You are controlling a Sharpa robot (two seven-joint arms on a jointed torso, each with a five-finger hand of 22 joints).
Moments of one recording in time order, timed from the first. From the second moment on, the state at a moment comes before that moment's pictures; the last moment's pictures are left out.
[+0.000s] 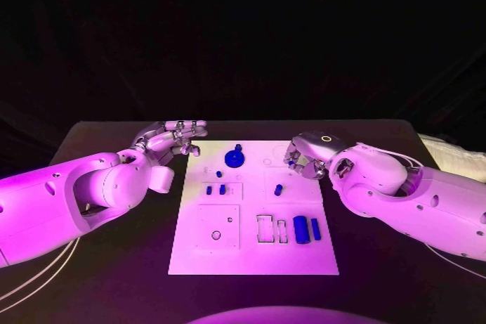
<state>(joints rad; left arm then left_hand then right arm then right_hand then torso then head) 1.19 -0.93 -0.03 1.60 0.08 -0.29 0.28 1.38 -0.12 0.46 -0.03 0.12 1.05 0.17 0.11 0.07 1.15 0.09 0.22 0.14 1.28 0.01 1.05 0.67 0.16 1.20 0.10 0.64 0.83 1.00 -0.88 0.18 1.68 -1.88 -0.19 -0.32 1.46 -0.11 0.54 0.03 0.05 1.21 0.12 0.08 0.11 1.26 0.07 0.06 0.08 1.47 -0.03 1.35 1.24 0.08 1.41 0.08 1.33 1.22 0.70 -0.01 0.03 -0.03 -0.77</state>
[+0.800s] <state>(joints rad) 1.19 -0.92 -0.03 1.60 0.08 -0.29 0.28 1.38 -0.12 0.46 -0.03 0.12 1.04 0.17 0.11 0.07 1.15 0.10 0.22 0.14 1.28 0.01 1.05 0.67 0.16 1.20 0.10 0.64 0.83 0.86 -0.76 0.19 1.81 -1.83 -0.25 -0.27 1.46 -0.11 0.55 0.02 0.05 1.20 0.12 0.07 0.11 1.26 0.07 0.06 0.07 1.47 -0.03 1.35 1.24 0.08 1.42 0.08 1.34 1.22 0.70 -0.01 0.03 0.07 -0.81</state>
